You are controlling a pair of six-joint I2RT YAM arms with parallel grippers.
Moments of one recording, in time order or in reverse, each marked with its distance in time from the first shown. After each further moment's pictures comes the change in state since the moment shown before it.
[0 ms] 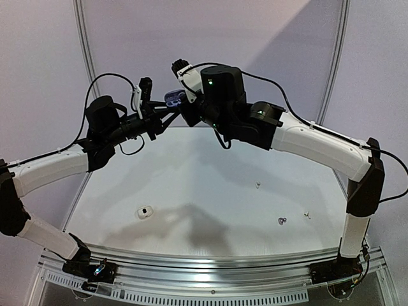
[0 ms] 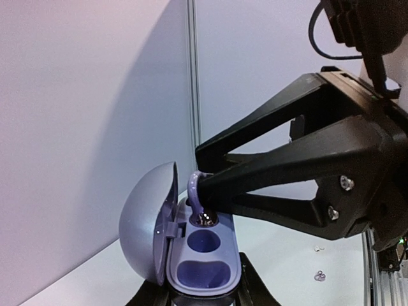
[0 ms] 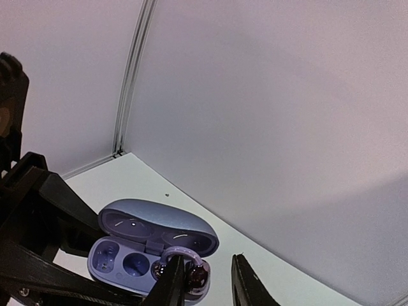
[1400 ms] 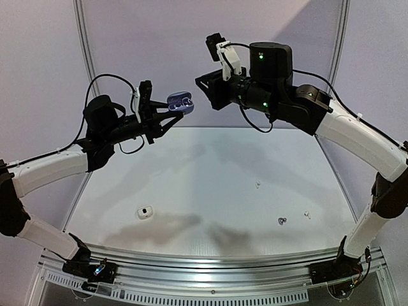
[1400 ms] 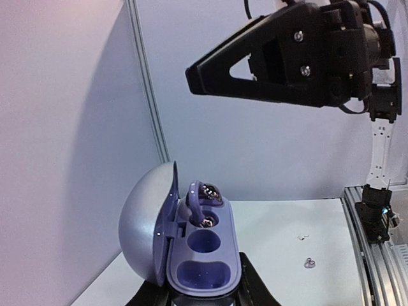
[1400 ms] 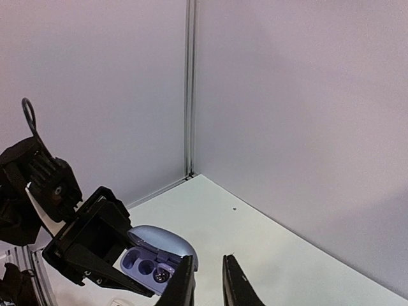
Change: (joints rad) left arm 0.002 -0.003 -0.001 0.036 0.166 0.116; right arm -0.075 -0.240 -0.108 -0.083 -0.356 0.231
